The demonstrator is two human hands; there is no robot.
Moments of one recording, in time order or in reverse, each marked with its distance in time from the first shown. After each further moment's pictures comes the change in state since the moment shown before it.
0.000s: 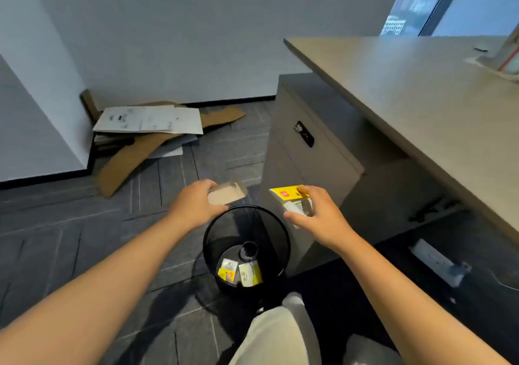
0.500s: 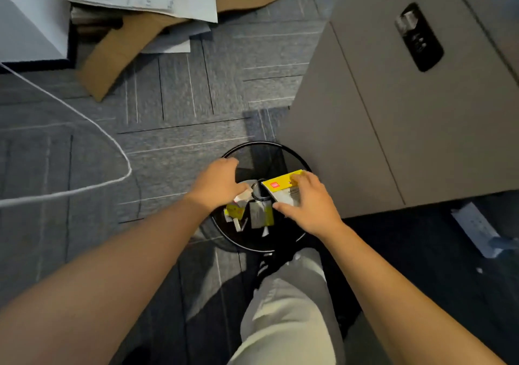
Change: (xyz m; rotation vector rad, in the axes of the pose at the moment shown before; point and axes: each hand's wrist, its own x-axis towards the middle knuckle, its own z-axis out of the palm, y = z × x) left_hand 0.094 -0.073 0.131 0.102 -0.293 -0.151; right_hand 0.098 0.099 0.131 -0.324 -0.332 0.114
